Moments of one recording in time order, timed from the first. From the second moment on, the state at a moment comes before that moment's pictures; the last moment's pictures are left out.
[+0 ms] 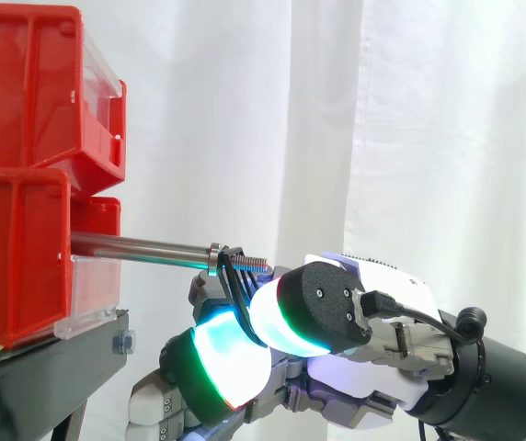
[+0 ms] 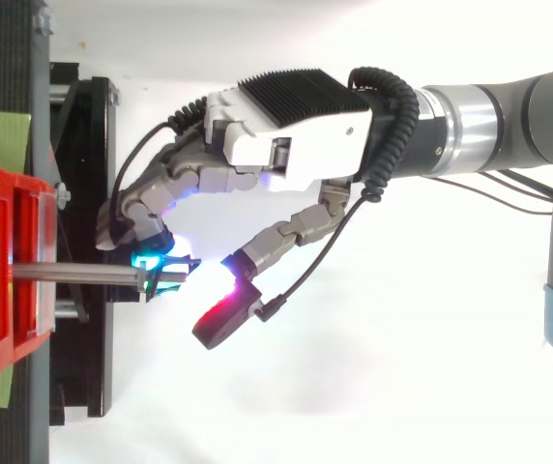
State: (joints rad) arm 0.04 -2.55 -1.14 -2.17 -1.78 -0.54
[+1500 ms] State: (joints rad) arm 0.02 -2.43 -1.15 -2.55 -1.80 -0.58
